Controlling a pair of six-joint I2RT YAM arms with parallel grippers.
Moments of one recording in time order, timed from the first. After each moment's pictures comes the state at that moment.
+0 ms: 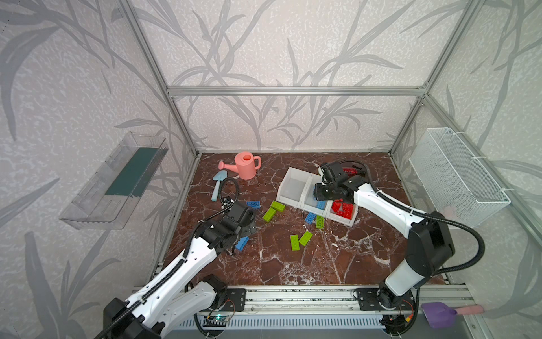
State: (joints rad) left arm -0.55 0.94 0.80 -0.96 -0.38 -0.81; right arm 0.51 1.68 1.33 -0.60 -0.01 0.42
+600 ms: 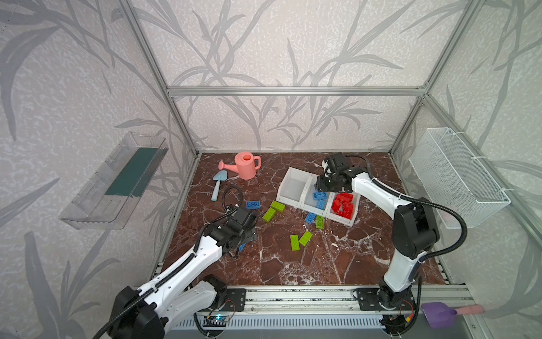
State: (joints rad) left arm -0.54 1.01 0.68 -0.88 -0.30 -0.87; right arm 0.41 1.83 1.45 -0.61 -0.11 0.39
